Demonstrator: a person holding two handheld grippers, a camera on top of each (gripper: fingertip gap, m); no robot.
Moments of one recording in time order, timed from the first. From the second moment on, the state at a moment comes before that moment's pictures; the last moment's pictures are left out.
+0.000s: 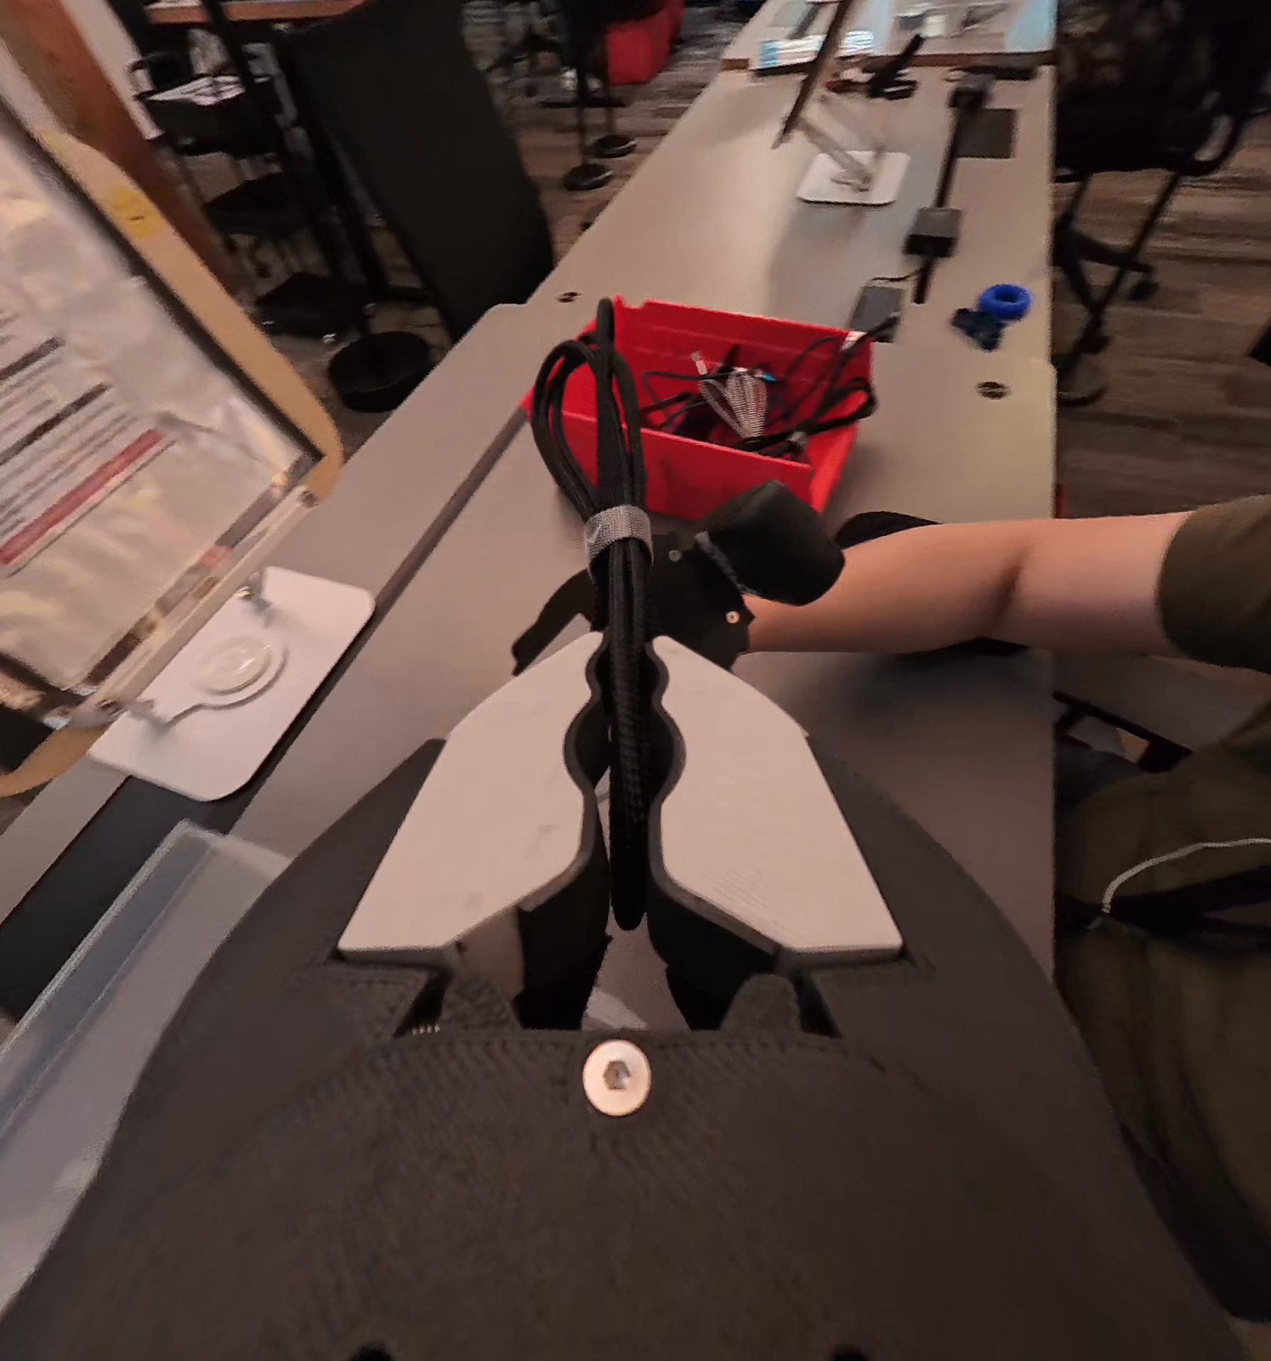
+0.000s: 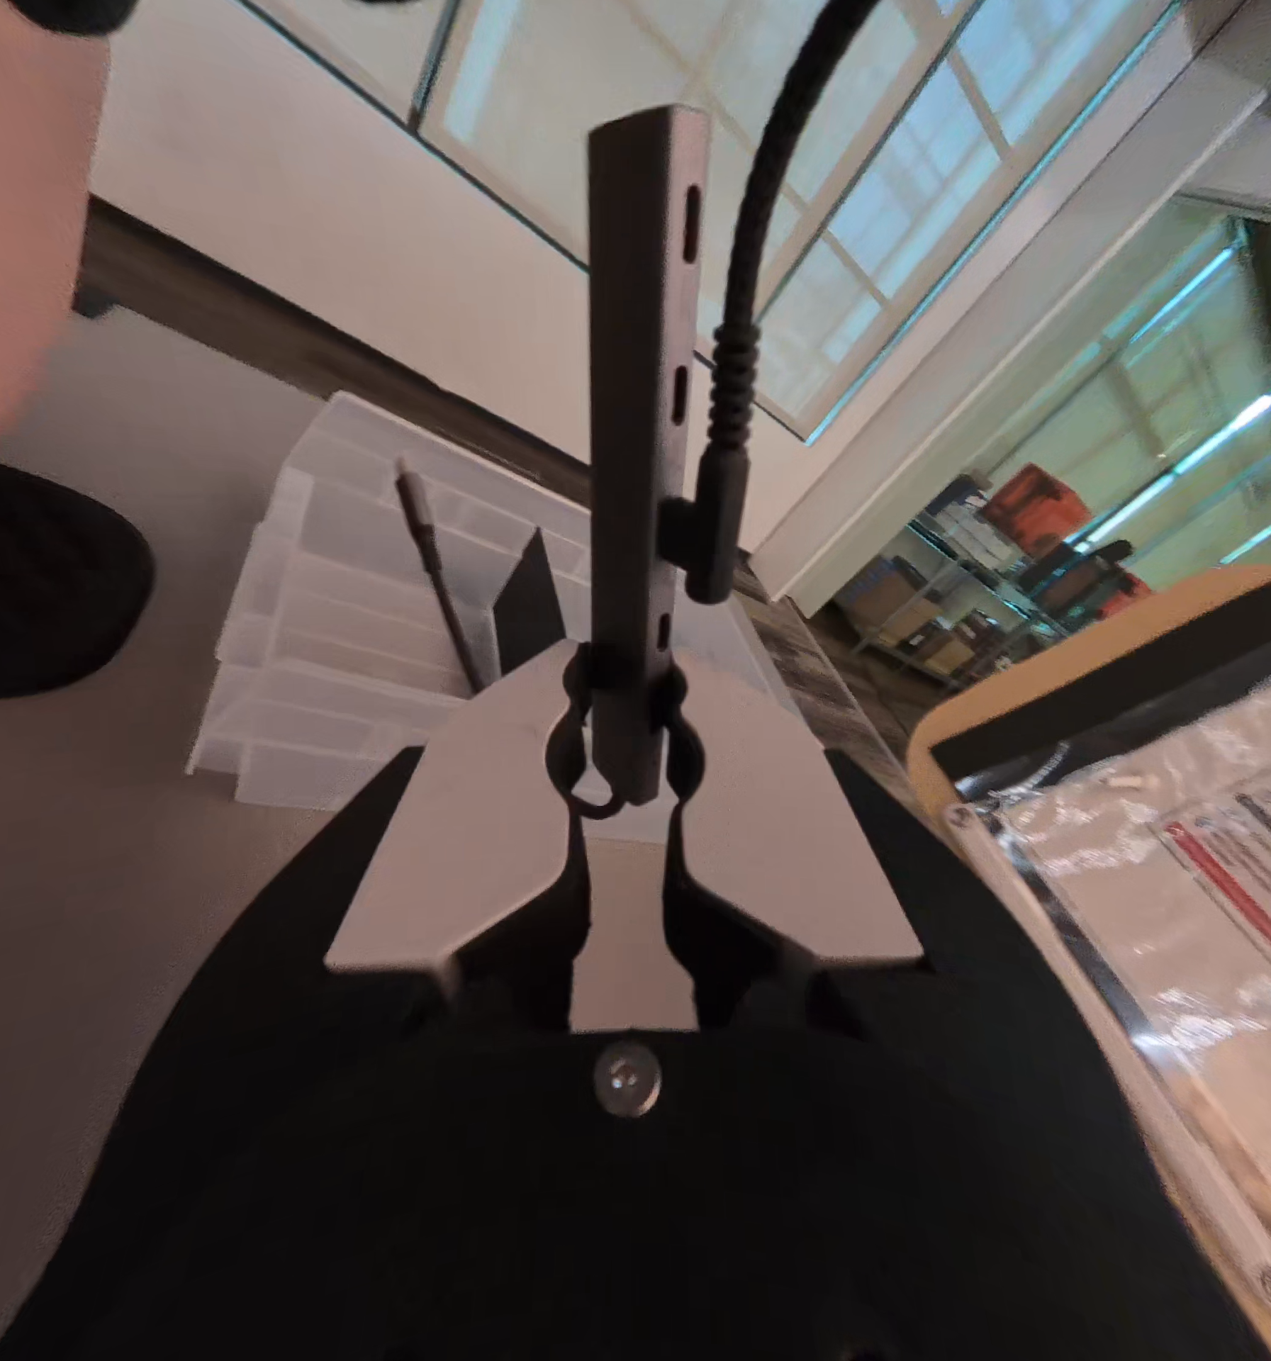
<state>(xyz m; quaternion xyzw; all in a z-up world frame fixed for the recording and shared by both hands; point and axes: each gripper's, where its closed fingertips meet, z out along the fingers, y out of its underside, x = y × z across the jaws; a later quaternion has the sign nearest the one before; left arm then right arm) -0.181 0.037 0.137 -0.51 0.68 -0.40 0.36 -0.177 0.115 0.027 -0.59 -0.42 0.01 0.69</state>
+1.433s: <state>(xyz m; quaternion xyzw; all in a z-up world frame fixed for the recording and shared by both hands) -0.107 0.013 0.088 -0.41 0.70 -0.51 0.27 -0.145 0.064 0.043 -0.69 -0.38 0.17 0.60</state>
